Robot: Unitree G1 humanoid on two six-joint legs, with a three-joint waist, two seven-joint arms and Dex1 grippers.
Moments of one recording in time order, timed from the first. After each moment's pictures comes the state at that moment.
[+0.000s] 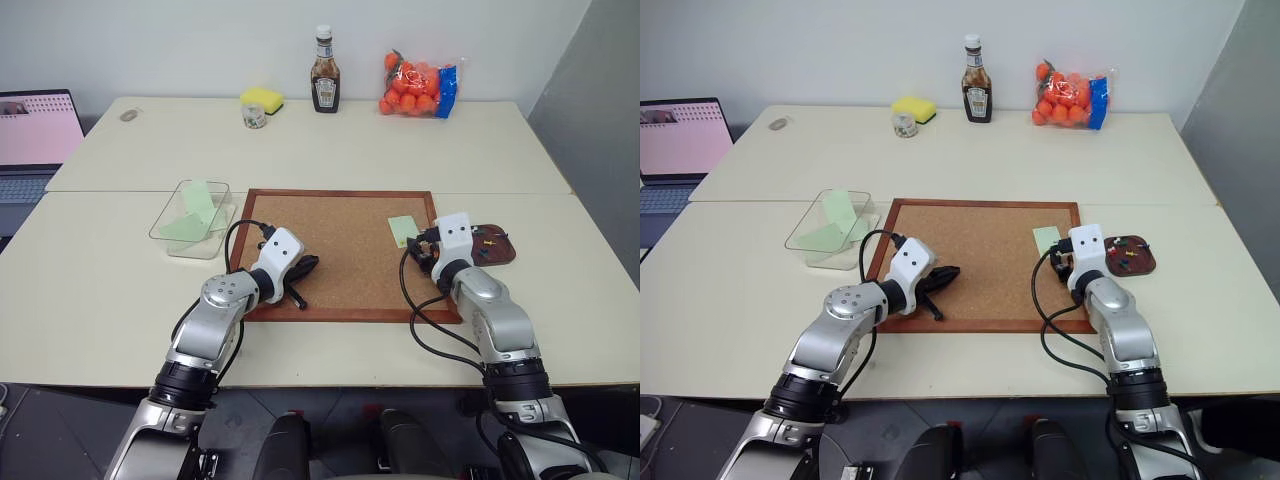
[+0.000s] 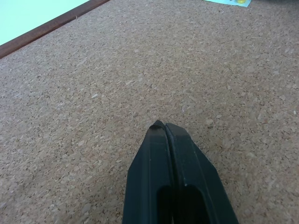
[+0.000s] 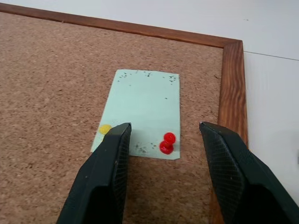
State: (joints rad) left arm -0.39 0.41 -0.16 0.04 -0.07 0.41 -0.66; right arm -0.41 -0.21 0.00 0.05 0.10 0.51 0.19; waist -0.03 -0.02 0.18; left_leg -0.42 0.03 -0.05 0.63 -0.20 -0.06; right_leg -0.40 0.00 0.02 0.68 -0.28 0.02
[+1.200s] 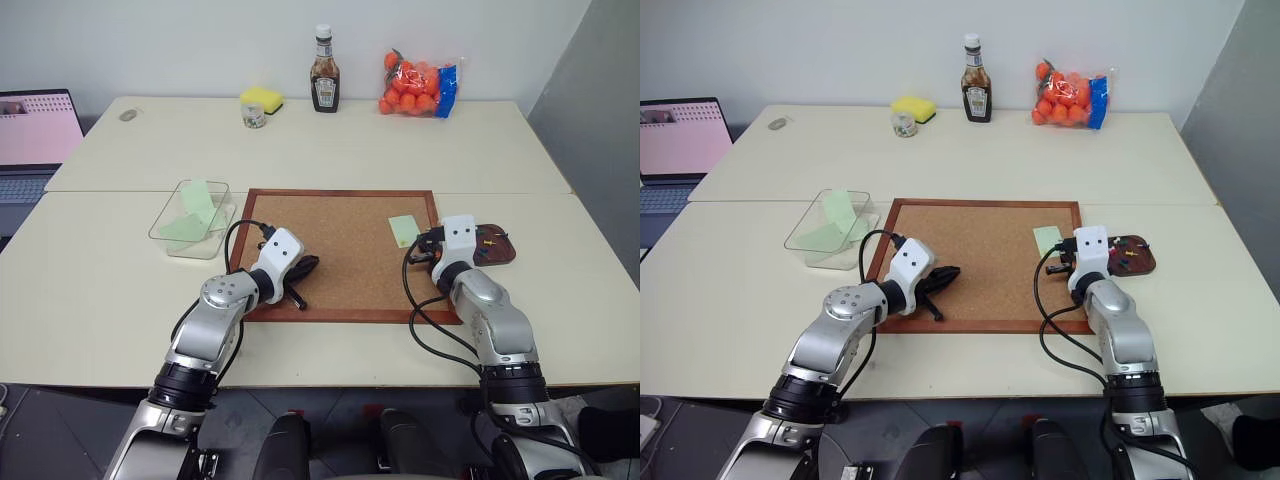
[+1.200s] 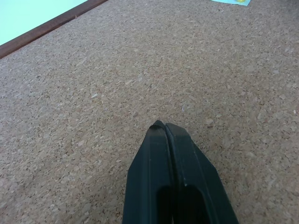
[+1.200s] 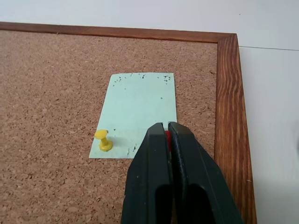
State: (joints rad) left arm -0.39 0.41 -0.16 0.02 -0.07 0.41 -0.66; right arm -0.39 -0.17 -0.05 0.02 0.14 0.50 0.18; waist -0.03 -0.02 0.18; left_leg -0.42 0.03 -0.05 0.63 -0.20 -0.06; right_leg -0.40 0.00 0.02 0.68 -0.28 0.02
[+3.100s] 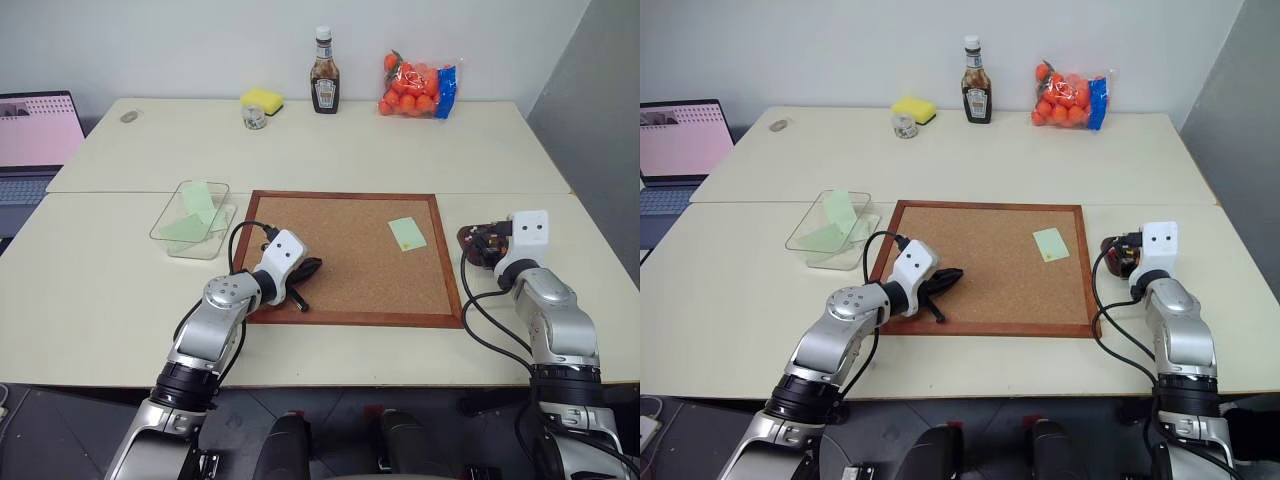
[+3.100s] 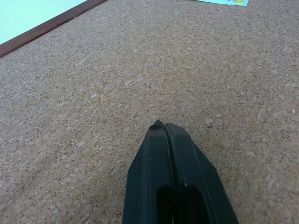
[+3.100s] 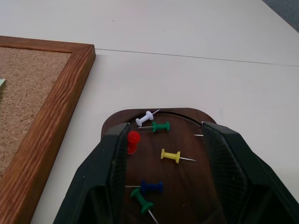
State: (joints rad) left arm -0.39 0.41 -0.17 0.03 -0.07 0.41 -0.67; right arm -0.37 -0.36 -0.21 0.04 0.13 0.51 0.15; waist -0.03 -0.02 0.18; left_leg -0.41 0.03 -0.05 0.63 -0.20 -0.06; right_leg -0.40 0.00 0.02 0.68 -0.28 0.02
